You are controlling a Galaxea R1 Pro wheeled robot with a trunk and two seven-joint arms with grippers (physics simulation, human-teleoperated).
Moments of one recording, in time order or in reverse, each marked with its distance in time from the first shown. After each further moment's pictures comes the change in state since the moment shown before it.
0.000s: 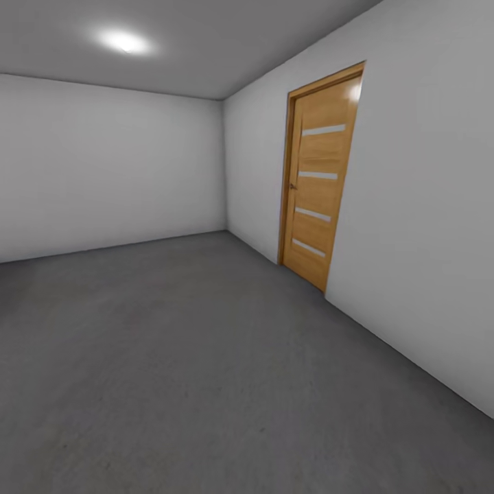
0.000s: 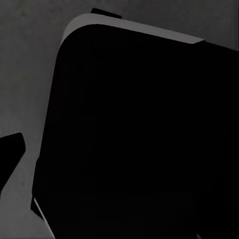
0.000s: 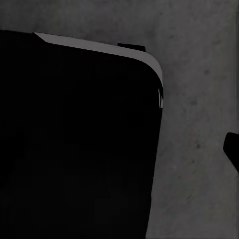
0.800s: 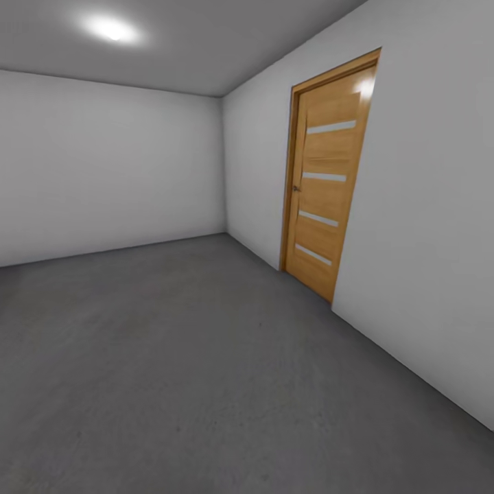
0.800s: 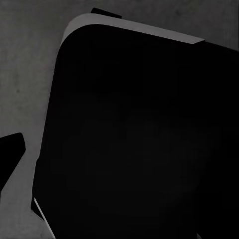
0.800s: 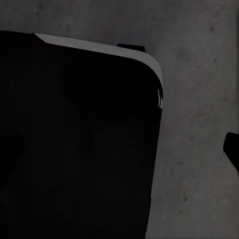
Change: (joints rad) left arm 0.000 0.000 0.000 0.000 0.000 0.000 0.000; right arm 0.000 0.000 0.000 0.000 0.000 -0.001 0.000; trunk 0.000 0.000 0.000
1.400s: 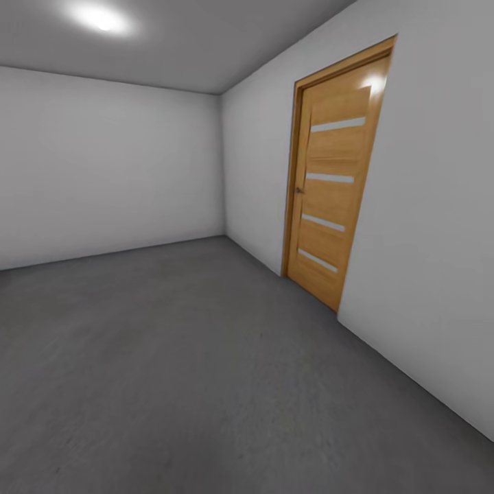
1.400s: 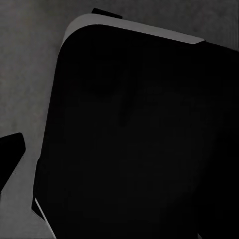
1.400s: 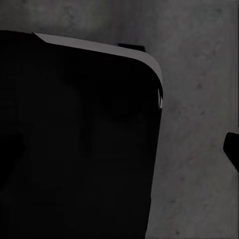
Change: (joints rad) left arm 0.000 0.001 0.000 0.000 0.000 0.000 0.000; right arm 0.000 0.000 0.000 0.001 0.000 0.000 0.000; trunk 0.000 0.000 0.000
